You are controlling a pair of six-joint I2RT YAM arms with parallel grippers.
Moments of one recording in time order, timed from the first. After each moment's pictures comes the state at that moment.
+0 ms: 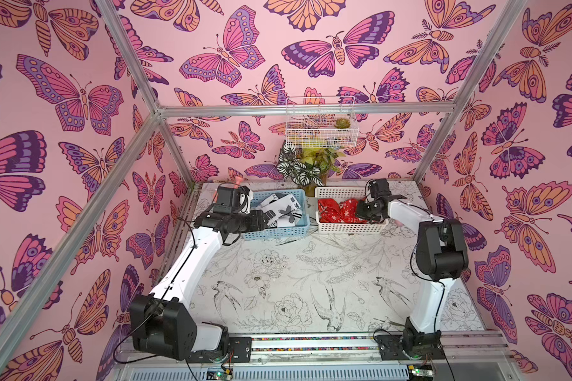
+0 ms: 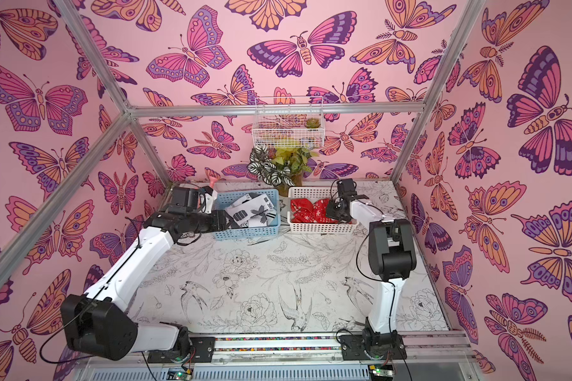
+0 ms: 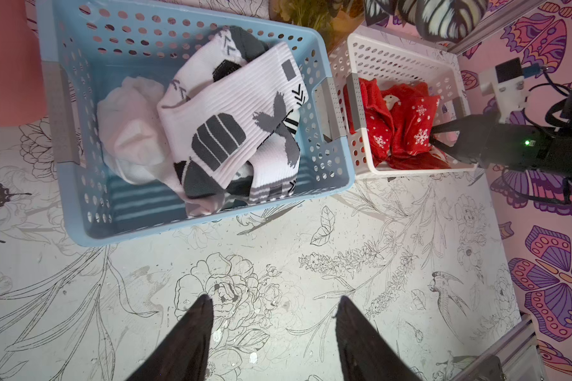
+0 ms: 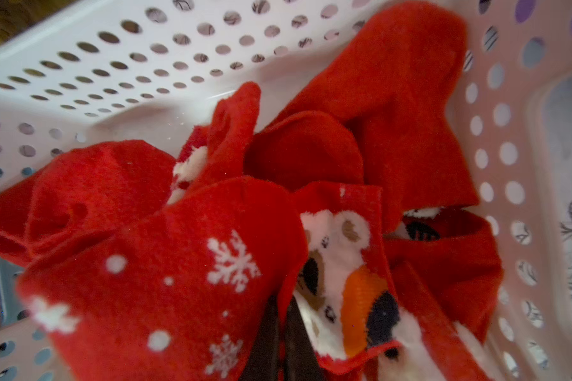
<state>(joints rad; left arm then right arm) -0.20 1.38 1.23 -0.70 0.32 -0.28 0.13 2.02 1.48 -0.48 -0.13 0.40</state>
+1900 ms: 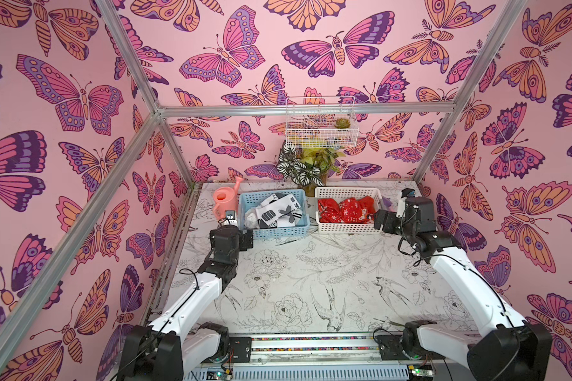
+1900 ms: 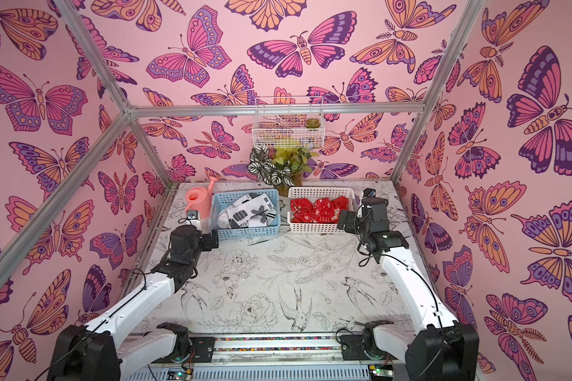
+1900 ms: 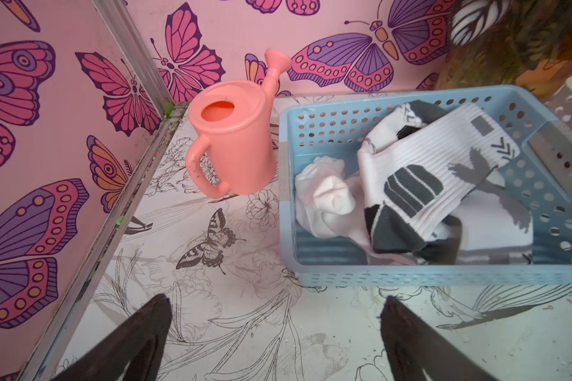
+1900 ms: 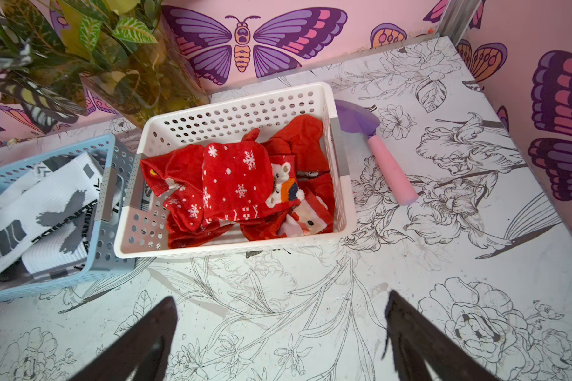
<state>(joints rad) -0.23 1.10 0.52 0.13 -0.34 -0.04 0.13 1.16 0.96 -0.44 0.05 0.30</state>
